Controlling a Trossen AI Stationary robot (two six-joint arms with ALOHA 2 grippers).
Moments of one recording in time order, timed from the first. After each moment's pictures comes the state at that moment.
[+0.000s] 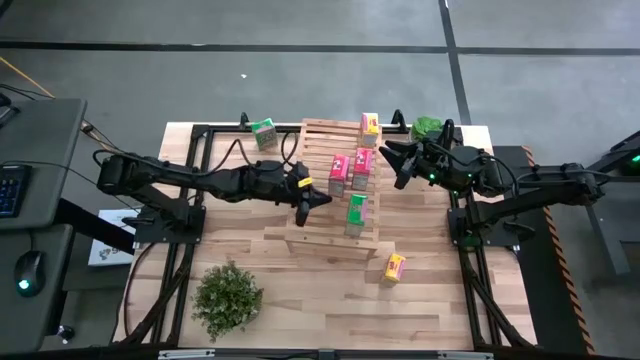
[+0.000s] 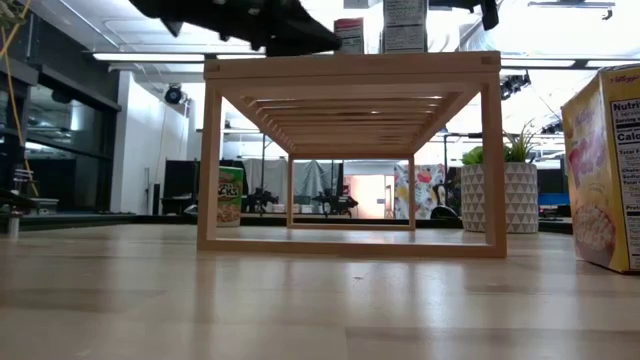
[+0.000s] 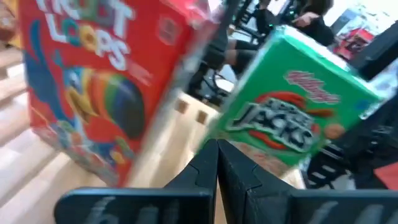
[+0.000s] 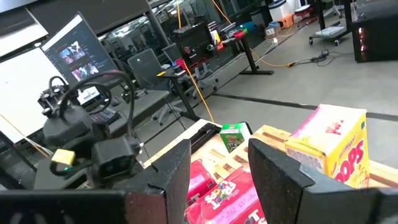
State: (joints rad) left arm 0.05 1.44 0.90 0.26 0.06 -0.44; right arm 0.02 0.90 0.90 -0.07 0.58 0.48
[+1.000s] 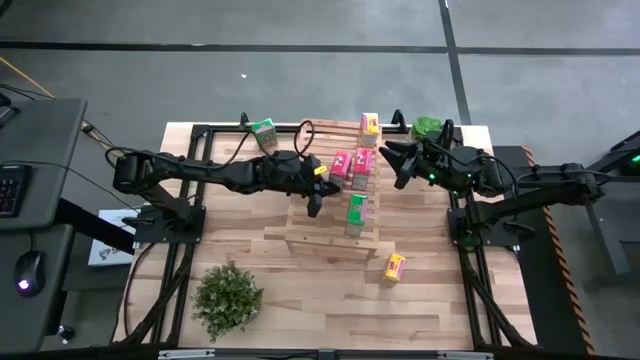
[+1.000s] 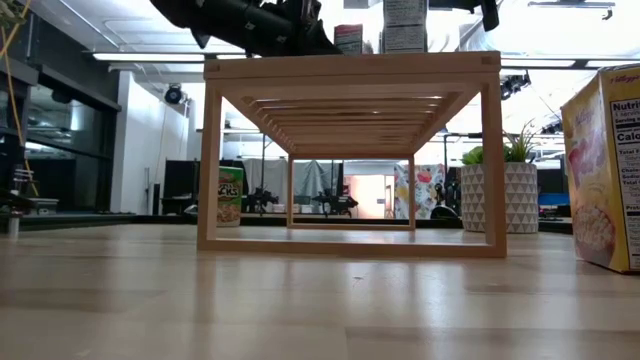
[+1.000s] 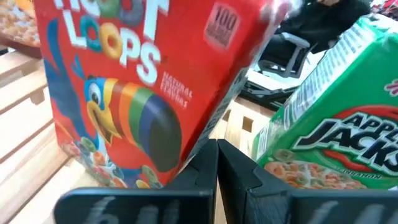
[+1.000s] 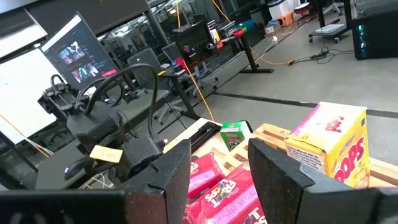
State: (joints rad) left arm 0.13 1.56 1.02 0.19 0.09 -0.33; right arm 0.02 0.90 0.90 -0.08 0.58 0.50
